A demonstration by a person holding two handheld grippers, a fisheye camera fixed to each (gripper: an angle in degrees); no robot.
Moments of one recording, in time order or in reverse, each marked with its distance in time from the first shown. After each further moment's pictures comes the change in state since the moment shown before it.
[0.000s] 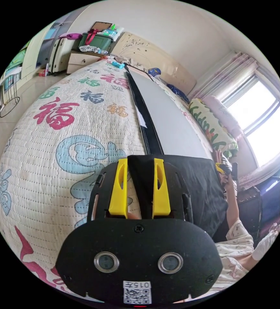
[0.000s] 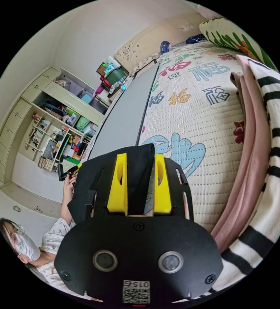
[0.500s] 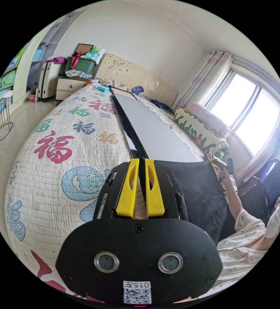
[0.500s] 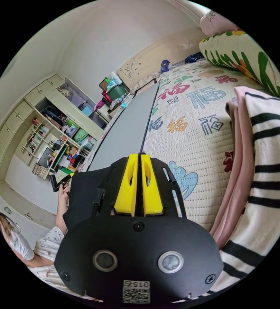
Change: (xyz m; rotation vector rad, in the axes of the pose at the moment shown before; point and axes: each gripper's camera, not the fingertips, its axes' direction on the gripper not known) left arm -0.015 -0.049 -0.024 0.190 0.050 0.145; right arm -0.044 -0.049 0.026 0.194 0.075 -0.030
